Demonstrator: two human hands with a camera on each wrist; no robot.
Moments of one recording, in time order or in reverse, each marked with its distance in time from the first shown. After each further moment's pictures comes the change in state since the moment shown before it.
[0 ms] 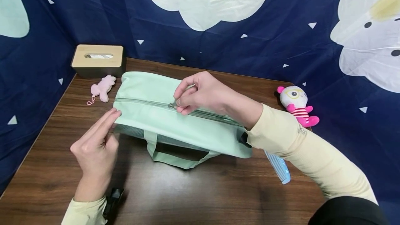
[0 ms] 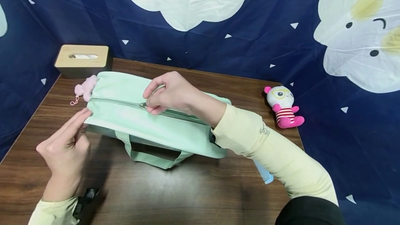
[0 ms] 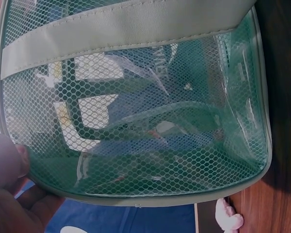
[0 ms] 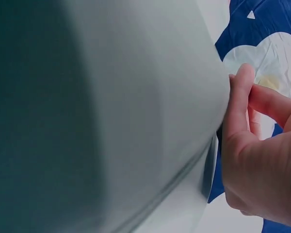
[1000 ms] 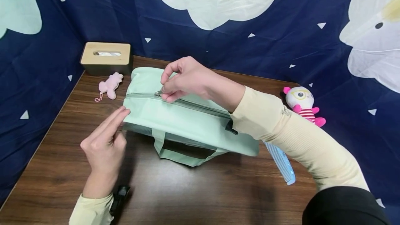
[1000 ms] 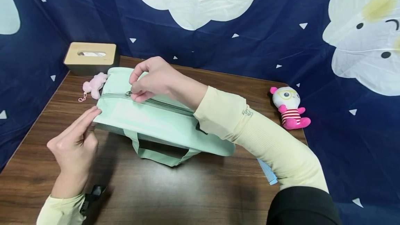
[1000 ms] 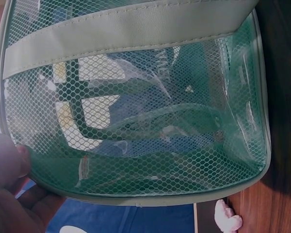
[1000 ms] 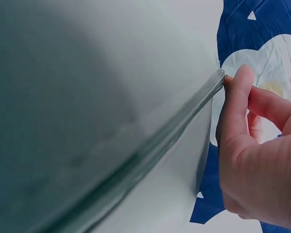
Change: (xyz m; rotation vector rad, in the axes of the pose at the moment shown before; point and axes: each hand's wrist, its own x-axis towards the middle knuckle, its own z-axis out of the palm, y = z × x) left_hand 0.003 0.003 -0.004 -0.028 -0.017 -0.013; right_hand 0.035 -0.035 0.027 0.003 -0.033 0.018
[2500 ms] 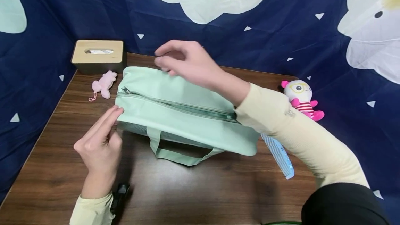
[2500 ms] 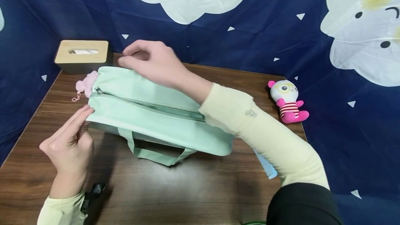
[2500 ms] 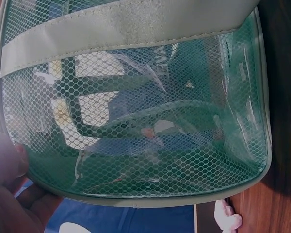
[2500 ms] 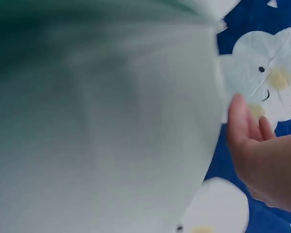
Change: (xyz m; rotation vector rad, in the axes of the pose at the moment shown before) left_hand -0.002 0.003 0.009 0.025 0.063 -0.027; right_hand -0.003 0.009 -0.026 -0.276 0.156 -0.398
